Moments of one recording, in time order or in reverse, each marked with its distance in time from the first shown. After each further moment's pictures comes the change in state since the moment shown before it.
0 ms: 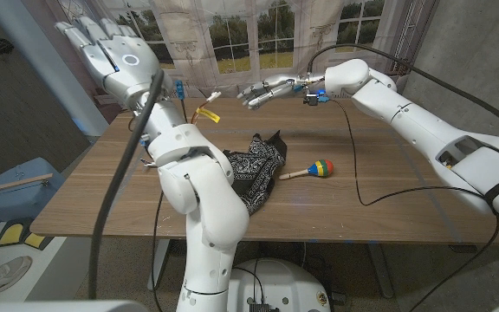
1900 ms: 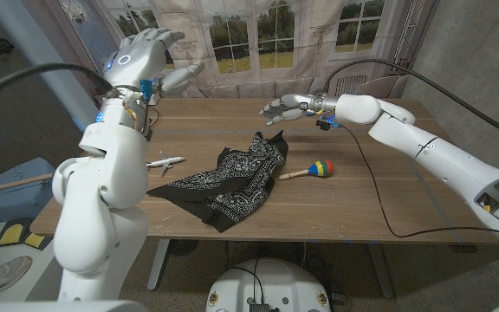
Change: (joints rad) left arm 0.048 0.438 -0.419 -0.287 -1.396 -0.331 0.058; left_hand -0.240 -0.012 -0.098 0.052 -0.110 -0.026 0.052 -0.101 -0.013 -0.032 0.081 0.018 -0.014 -0.011 0.047 0.006 0.009 0.002 0.013 -0.040 0.008; right arm -0.259 -0.219 0.055 -0.361 -0.370 -0.055 -0.403; right_hand 0.124 0.178 0.065 -0.086 -0.095 0.059 0.033 0.000 0.005 -0.029 0.020 -0.047 0.008 -0.030 0.025 -0.032 -0.058 0.036 0.035 0.011 -0.004
